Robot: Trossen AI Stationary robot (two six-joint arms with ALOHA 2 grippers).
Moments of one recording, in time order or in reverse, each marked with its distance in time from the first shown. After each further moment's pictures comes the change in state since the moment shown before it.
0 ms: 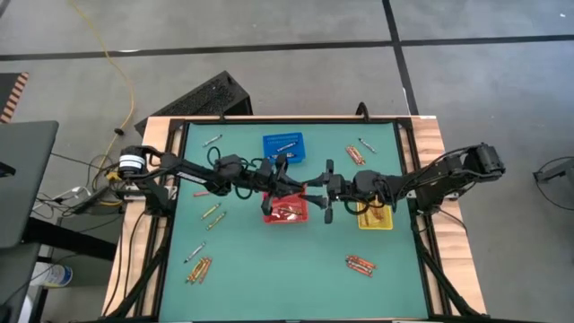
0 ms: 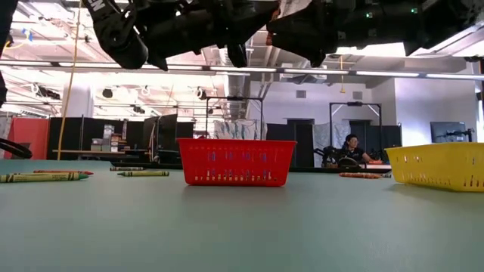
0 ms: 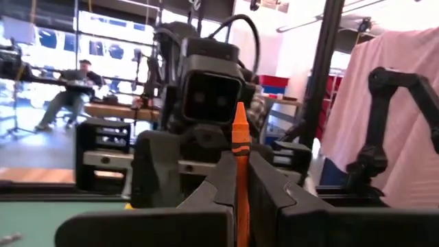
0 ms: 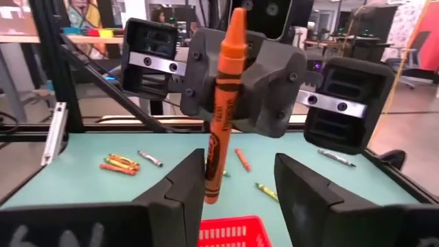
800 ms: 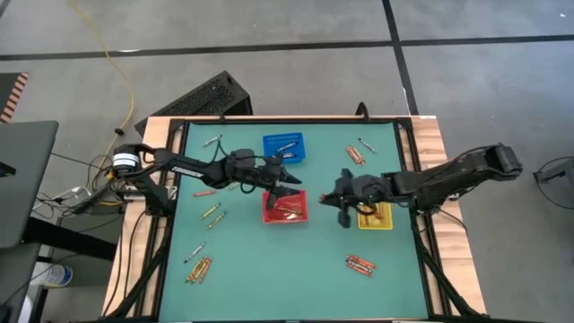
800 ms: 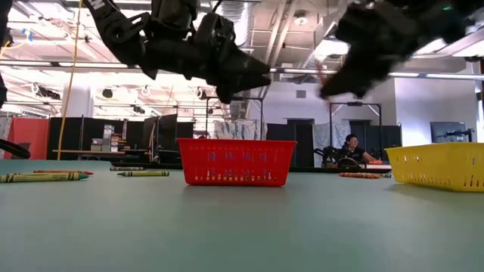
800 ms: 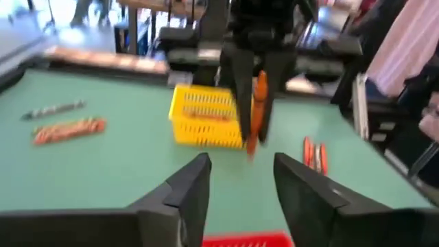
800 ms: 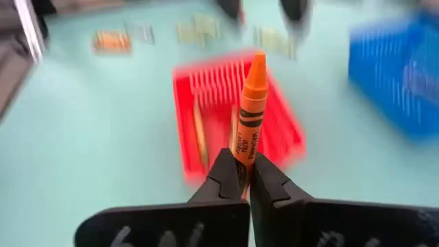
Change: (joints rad) left arm 0.084 -0.058 0.001 -0.510 -0.018 0.096; right arm 0.030 -0.229 0.000 -0.764 -0.010 0.295
